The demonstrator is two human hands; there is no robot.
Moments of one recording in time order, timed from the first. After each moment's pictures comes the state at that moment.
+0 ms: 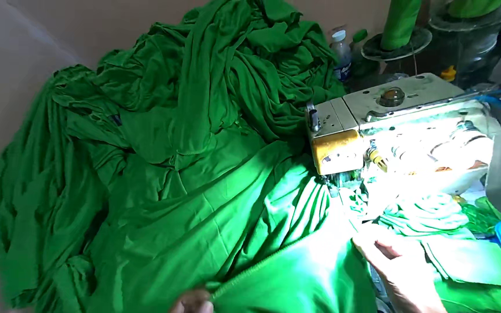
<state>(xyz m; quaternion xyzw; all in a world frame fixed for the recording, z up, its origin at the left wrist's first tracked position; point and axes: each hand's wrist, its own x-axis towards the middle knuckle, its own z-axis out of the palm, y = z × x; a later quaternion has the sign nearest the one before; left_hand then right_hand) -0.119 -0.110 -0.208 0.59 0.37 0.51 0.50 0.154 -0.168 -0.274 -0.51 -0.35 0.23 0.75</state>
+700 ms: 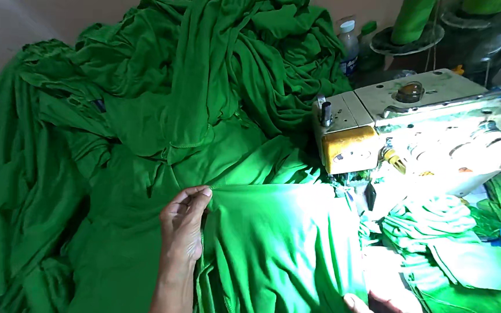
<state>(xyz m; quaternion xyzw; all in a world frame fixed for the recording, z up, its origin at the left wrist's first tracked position) -0.066 0.029 -0.185 0.63 0.42 0.54 0.37 0.123 -0.211 -0.294 -0.50 -0.43 0.32 0.67</state>
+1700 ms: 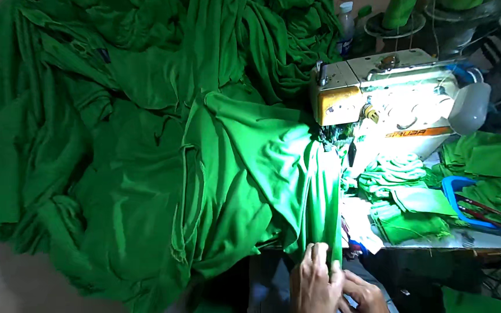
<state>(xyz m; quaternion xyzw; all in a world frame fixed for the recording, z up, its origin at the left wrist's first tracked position) -0.019 -0.206 -0.277 0.84 0.40 0.26 0.27 0.069 -0.290 -0.315 -0.66 -0.56 0.15 0.47</state>
